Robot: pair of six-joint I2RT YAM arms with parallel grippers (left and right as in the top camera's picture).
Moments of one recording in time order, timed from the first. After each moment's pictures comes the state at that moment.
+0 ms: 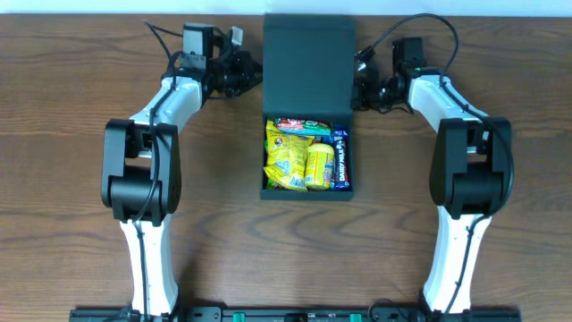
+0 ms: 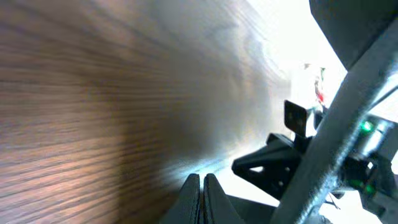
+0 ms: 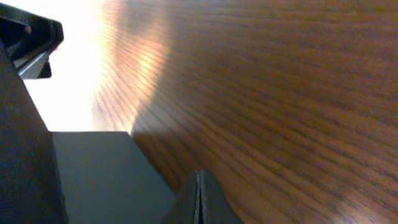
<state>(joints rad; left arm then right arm) -0.13 2.26 1.63 -0.15 0.87 -0.66 0.06 2.31 1.67 -0.53 -0.89 0.05</state>
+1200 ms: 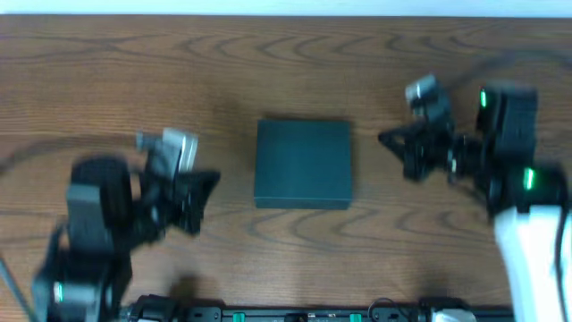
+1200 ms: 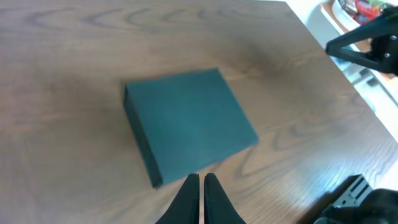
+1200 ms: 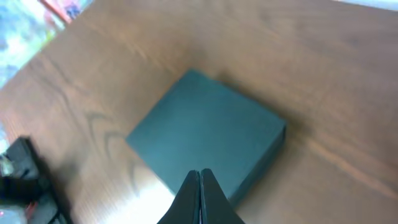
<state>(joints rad) -0.14 0.71 0.99 -0.92 0.54 -0.10 0.01 1.07 1.07 -0.81 -0.74 -0.24</state>
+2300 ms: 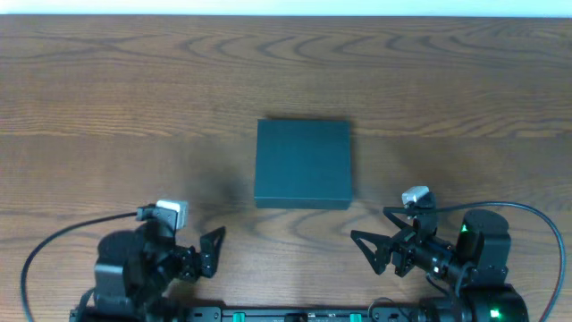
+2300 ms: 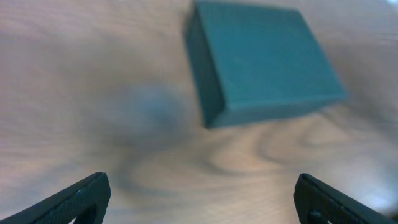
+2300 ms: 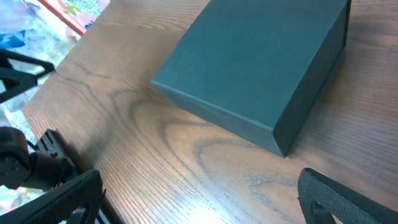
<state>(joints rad) -0.14 0.28 0.57 -0.93 0.28 -0.12 0.01 0.46 0.48 -0.75 -0.78 0.03</state>
